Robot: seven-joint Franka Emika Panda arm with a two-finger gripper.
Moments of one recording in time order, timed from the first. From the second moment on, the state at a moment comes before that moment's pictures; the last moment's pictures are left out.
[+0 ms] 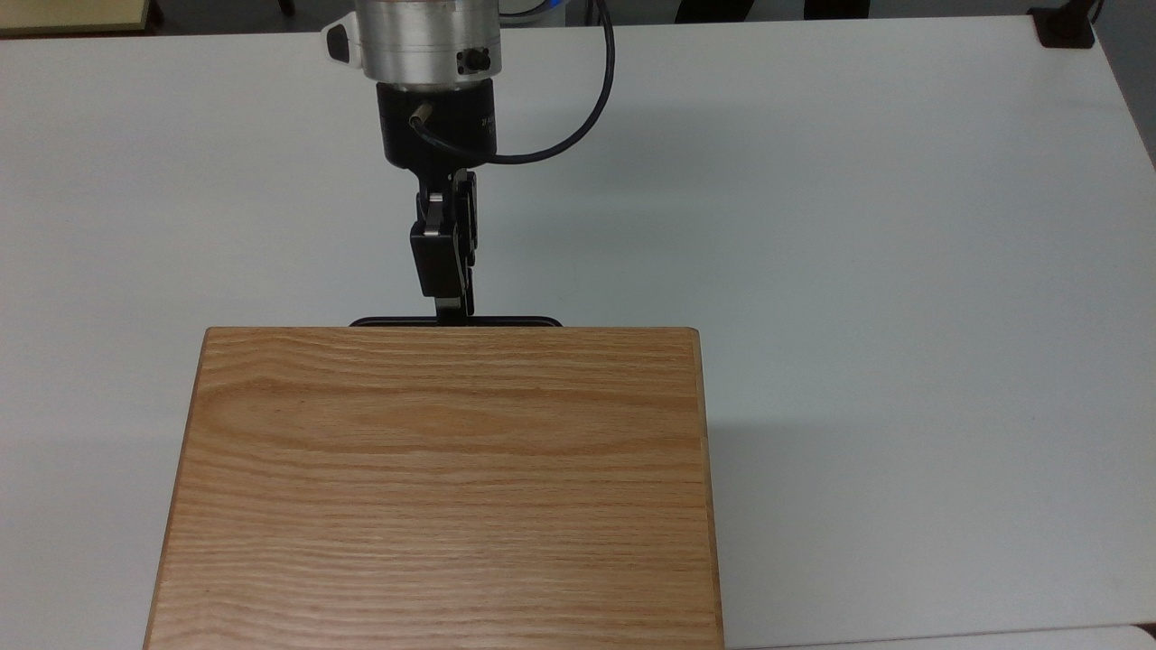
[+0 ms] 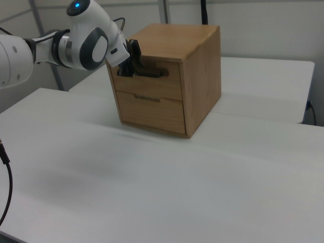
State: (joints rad) arm 0.01 0.28 0.02 -1.57 0.01 2.53 1.58
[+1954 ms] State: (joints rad) arm 0.01 0.03 0.02 -1.92 -0.05 2.54 1.62
